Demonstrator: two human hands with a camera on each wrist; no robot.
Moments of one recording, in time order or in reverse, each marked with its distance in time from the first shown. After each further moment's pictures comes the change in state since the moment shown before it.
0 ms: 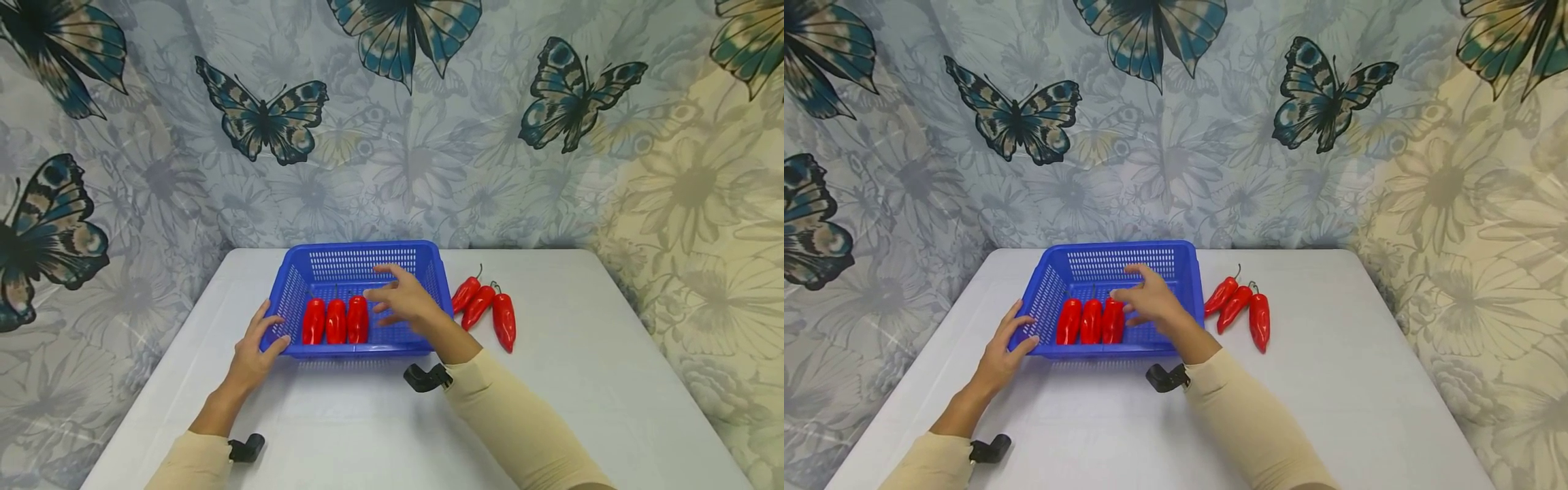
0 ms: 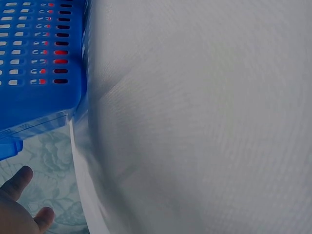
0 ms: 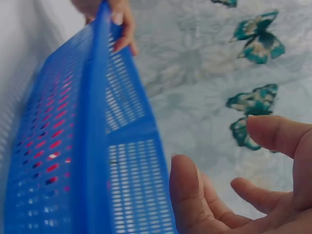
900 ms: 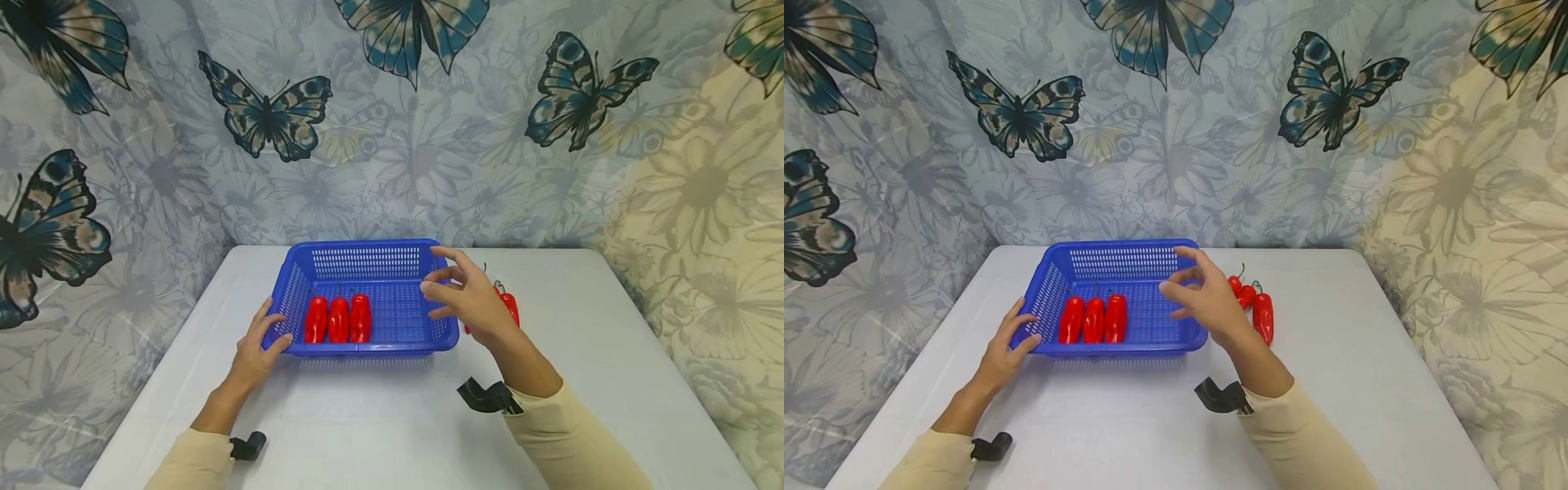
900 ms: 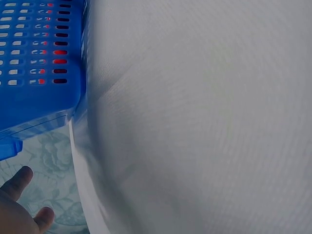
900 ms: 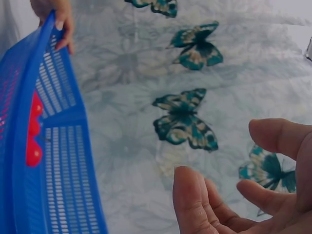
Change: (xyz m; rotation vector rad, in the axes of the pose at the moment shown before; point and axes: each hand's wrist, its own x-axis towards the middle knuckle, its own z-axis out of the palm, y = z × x) left_hand 0.000 0.000 -0.001 0.001 -0.009 -0.006; right_hand -0.075 -0.028 -0.059 -0.007 0.060 -0.268
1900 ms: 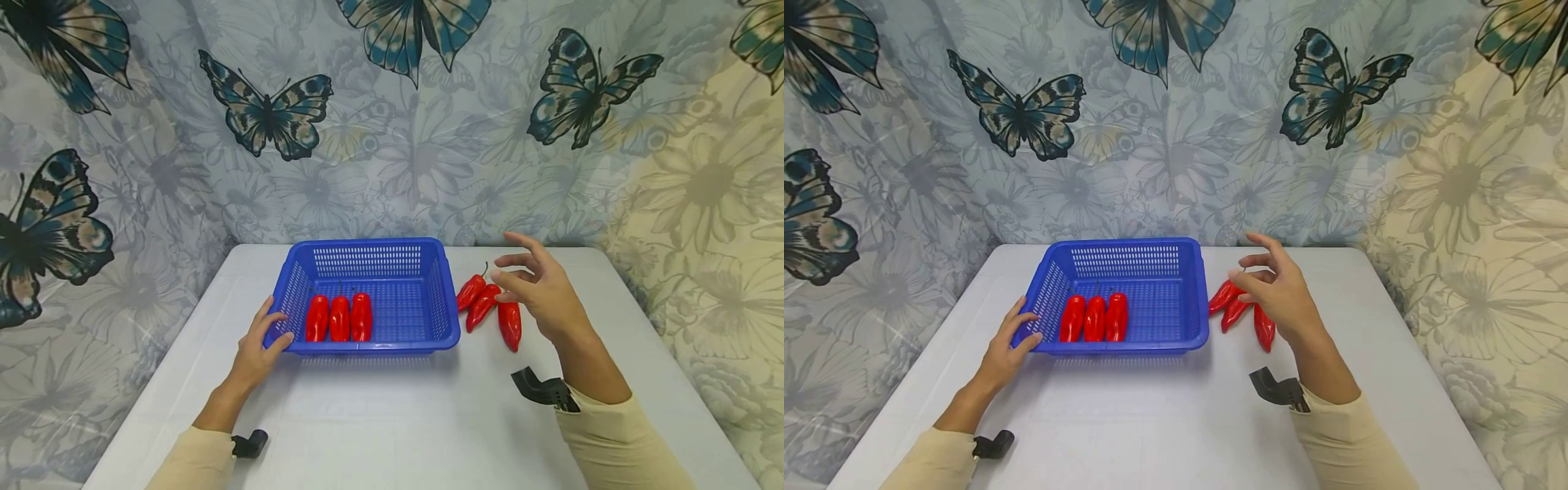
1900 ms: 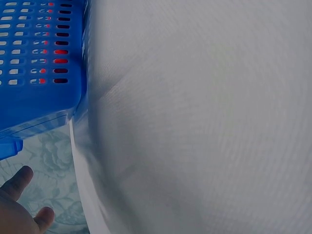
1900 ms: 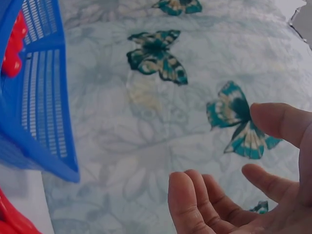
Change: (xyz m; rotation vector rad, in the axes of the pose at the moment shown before) left_hand -0.001 -0.001 -0.001 -0.034 0.033 0.043; right_hand -0.021 -0.003 -0.077 -0.135 0.162 -0.117
